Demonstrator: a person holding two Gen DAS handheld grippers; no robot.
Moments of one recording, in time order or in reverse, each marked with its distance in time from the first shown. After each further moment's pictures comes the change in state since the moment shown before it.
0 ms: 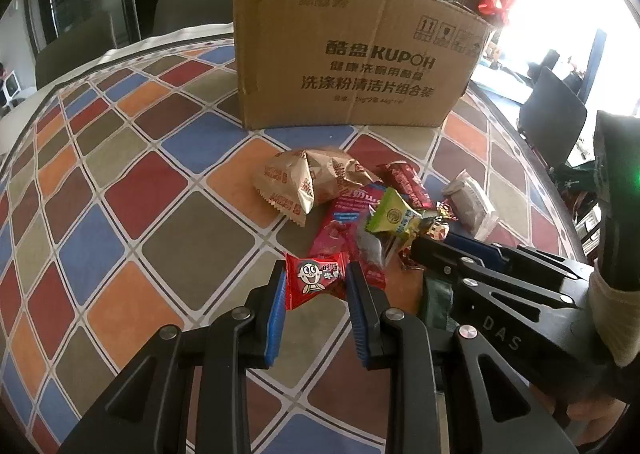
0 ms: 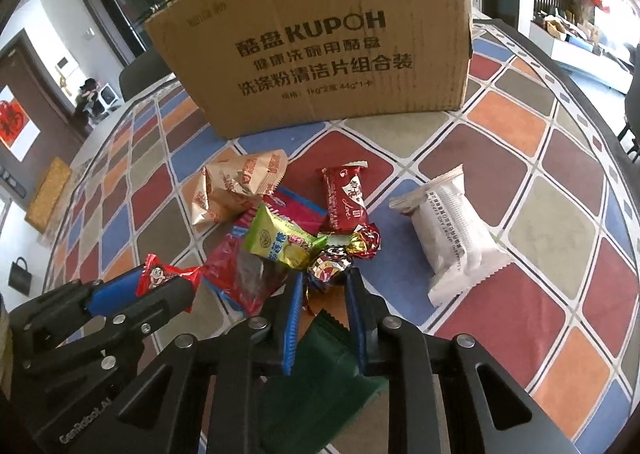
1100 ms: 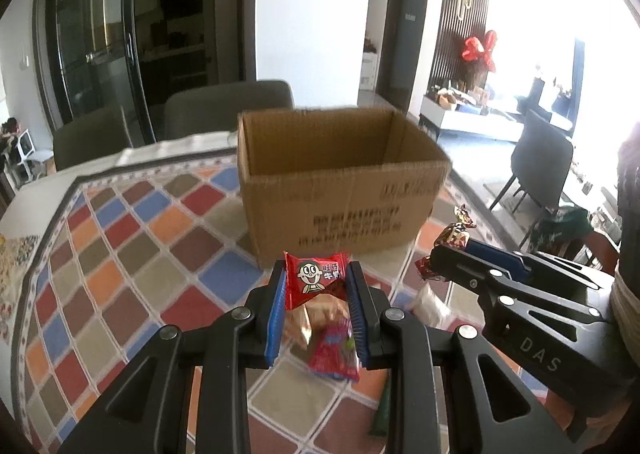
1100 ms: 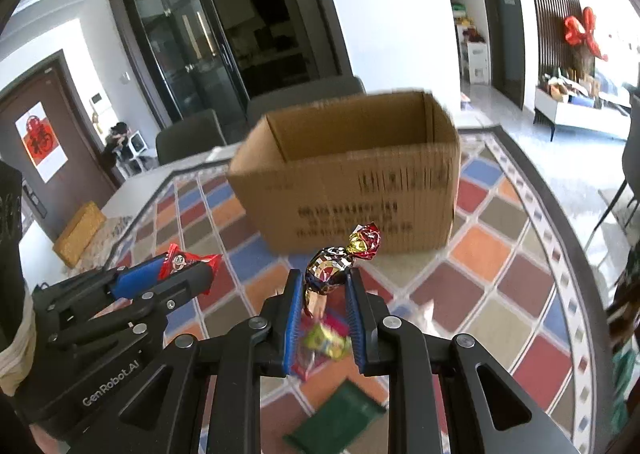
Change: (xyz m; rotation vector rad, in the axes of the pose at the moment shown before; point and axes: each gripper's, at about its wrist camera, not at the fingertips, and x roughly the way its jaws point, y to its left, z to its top) left arm -0.099 -0.018 0.080 0.071 -0.257 0.037; right arm -0.113 0.019 0.059 -0.061 -0.268 0.050
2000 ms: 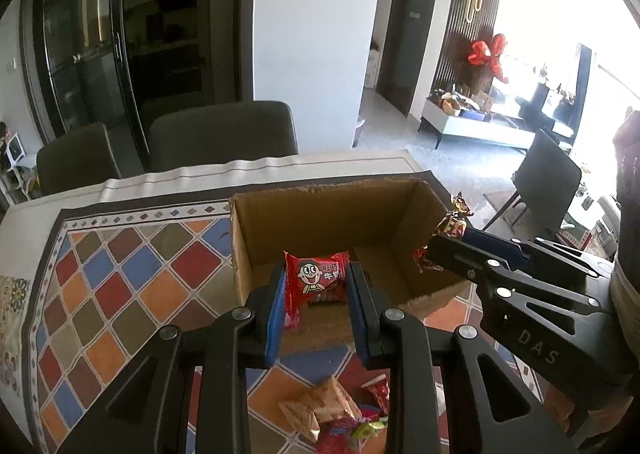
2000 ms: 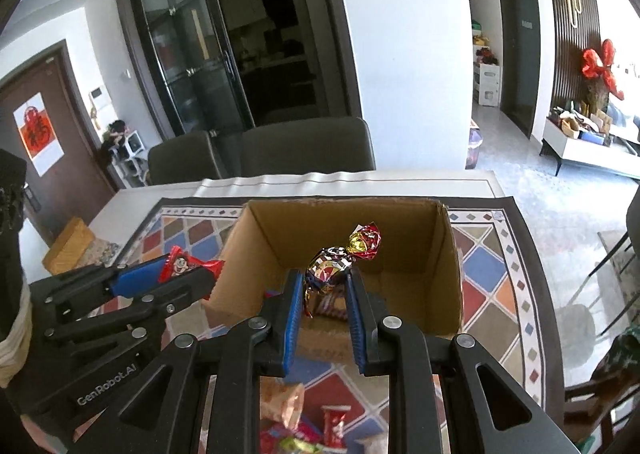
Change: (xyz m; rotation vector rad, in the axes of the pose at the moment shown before) left arm 0.059 0.017 0.118 -0.025 0.055 -0.020; right arm 0.046 -0.011 0.129 -0.077 0.012 -0.014
